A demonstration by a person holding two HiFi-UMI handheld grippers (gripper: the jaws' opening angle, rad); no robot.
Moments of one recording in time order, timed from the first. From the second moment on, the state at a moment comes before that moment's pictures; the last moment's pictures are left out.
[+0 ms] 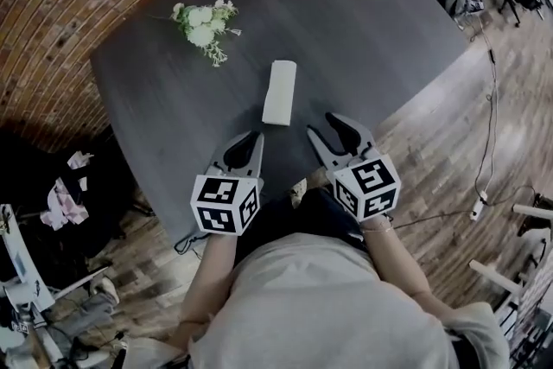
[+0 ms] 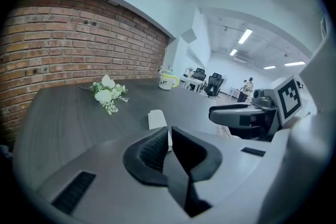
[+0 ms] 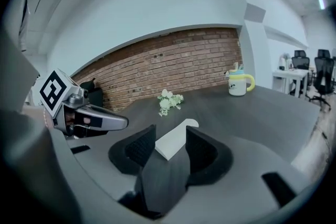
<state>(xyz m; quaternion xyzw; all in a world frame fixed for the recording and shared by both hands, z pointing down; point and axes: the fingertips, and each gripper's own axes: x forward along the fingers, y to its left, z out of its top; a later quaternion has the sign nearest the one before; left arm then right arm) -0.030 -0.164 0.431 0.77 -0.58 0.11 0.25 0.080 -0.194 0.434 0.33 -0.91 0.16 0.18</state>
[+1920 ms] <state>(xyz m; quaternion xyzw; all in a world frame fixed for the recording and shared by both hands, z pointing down) -0.087 -0.187 0.519 0.78 -0.52 0.08 0.34 -0.017 -0.232 0.559 0.41 -0.82 0.14 0.39</state>
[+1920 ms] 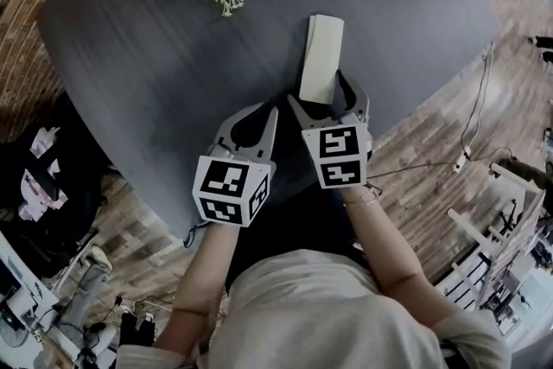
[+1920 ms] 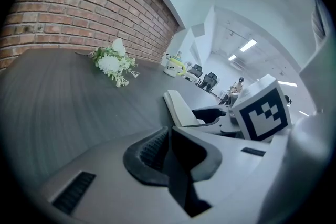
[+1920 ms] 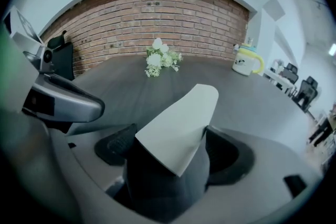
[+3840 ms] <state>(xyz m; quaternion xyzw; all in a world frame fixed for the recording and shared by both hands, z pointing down) -0.024 -0.188 0.484 0.81 -0.48 0.12 0.30 0.110 -0.243 0.545 0.47 -0.80 0.25 0.27</state>
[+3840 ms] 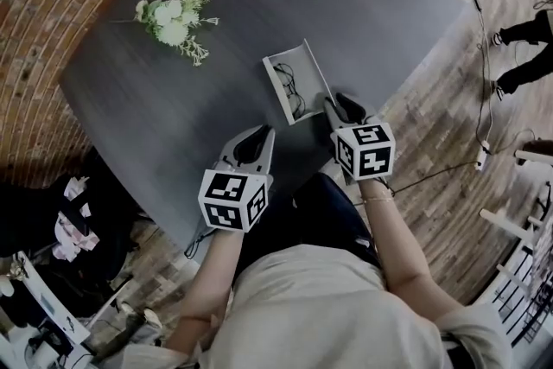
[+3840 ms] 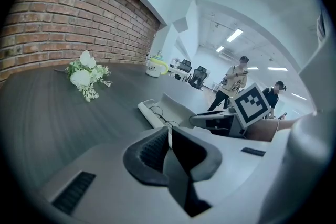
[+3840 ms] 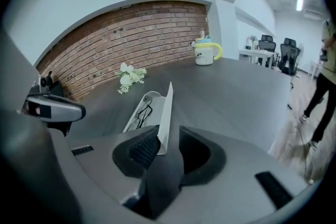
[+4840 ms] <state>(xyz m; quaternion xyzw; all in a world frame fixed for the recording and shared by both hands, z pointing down) -0.023 -0.214 0.405 0.84 -0.48 0.07 0.23 0.093 -0.231 0.426 0.42 -0.88 0.17 0.15</state>
